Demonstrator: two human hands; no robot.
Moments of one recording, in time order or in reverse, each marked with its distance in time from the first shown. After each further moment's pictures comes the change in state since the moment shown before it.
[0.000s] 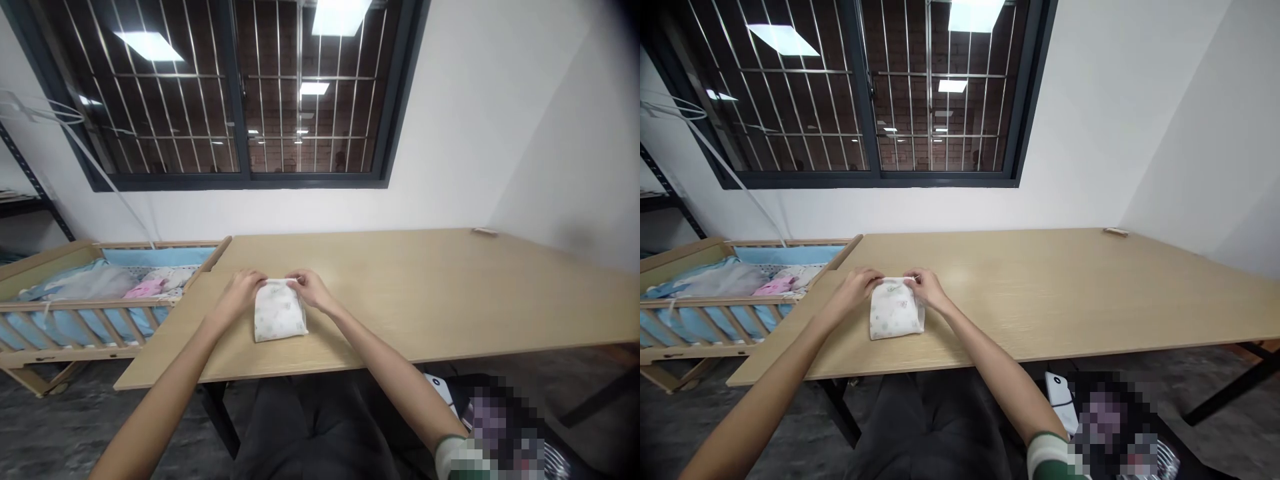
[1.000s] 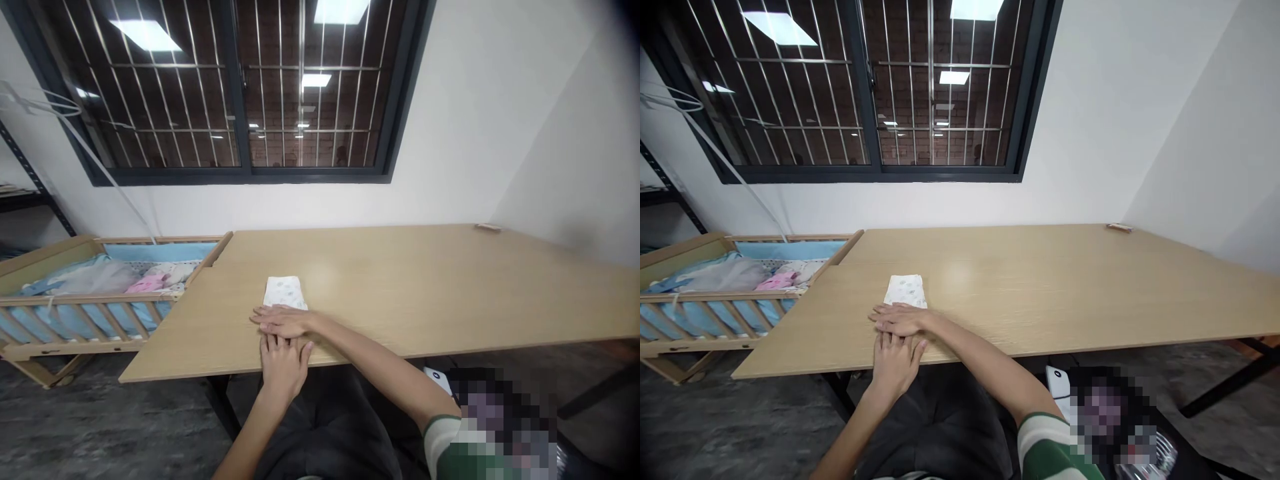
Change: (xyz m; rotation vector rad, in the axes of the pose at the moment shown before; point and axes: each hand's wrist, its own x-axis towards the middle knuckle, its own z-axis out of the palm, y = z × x) left_hand -0.105 0.112 0.129 0.267 0.017 -0.289; right_hand -0.025 0.023 0.069 -0.261 -0.833 -0.294
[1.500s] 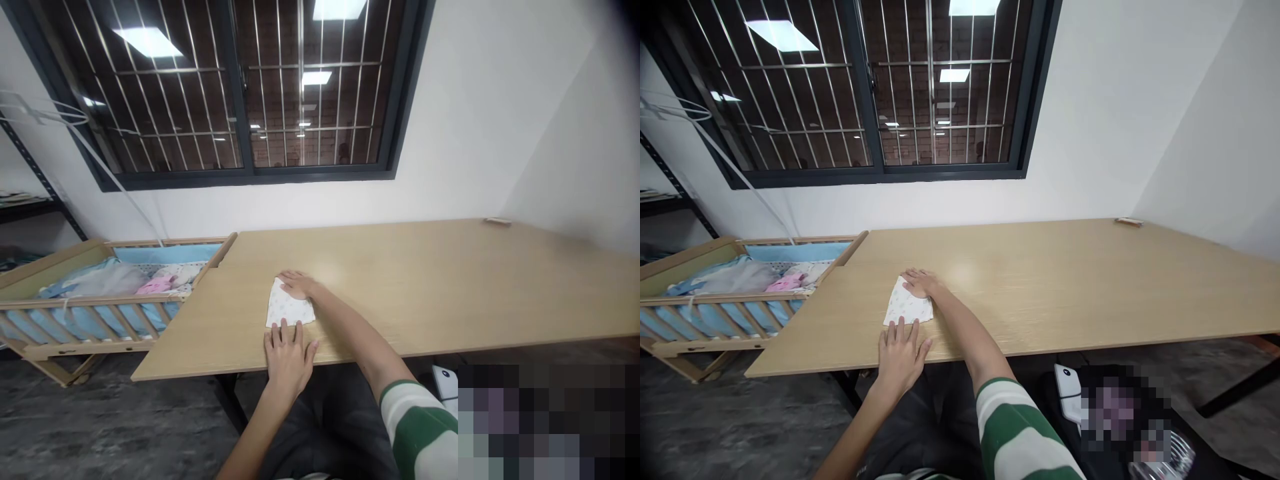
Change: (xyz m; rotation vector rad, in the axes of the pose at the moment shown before) left_hand 0.000 -0.002 -0.004 0.035 0.033 0.006; right_hand 0.031 0.086 -0.051 -0.280 0.162 0.378
